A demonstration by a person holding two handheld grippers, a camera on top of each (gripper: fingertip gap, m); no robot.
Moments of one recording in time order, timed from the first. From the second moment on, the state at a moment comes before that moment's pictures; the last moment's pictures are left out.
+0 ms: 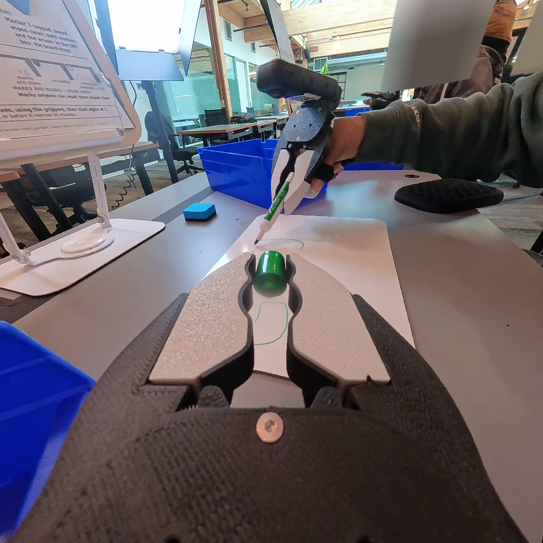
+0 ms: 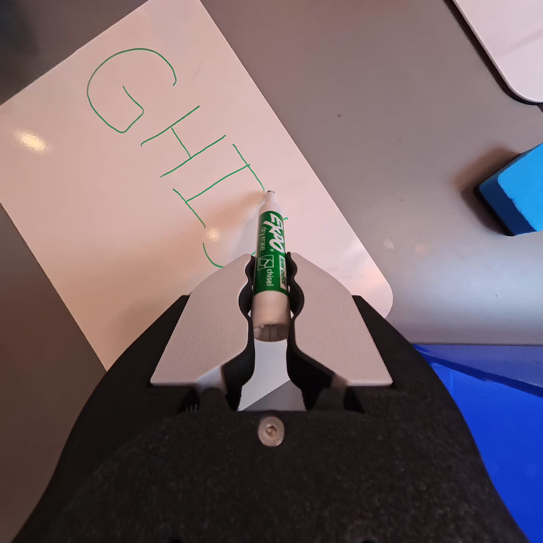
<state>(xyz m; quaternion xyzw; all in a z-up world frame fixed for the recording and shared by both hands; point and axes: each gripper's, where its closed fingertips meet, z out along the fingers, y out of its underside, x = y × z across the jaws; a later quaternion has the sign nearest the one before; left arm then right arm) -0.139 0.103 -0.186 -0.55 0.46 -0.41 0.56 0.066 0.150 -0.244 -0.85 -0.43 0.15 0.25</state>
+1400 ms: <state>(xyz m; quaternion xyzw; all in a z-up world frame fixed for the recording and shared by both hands) -0.139 0.102 -0.186 -0.55 0.46 -0.40 0.57 0.113 0.146 -0.244 -0.87 -0.40 0.11 0.25</state>
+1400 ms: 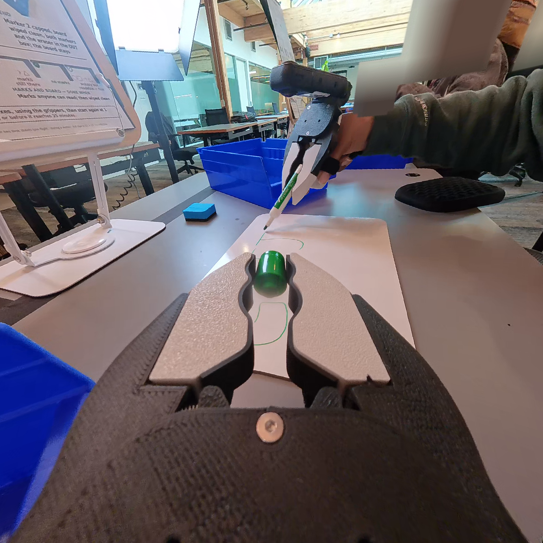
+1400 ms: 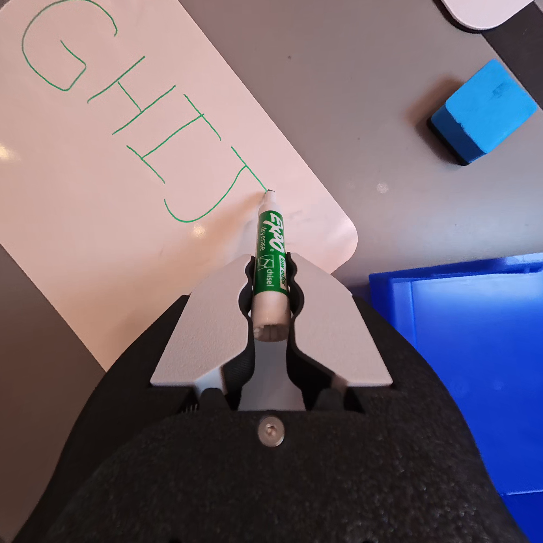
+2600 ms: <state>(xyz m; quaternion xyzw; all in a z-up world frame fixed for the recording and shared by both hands) -0.136 0.102 -0.188 -0.55 0.46 -0.40 0.56 0.116 0.103 -0.238 -0.87 -0.41 0.12 0.24</state>
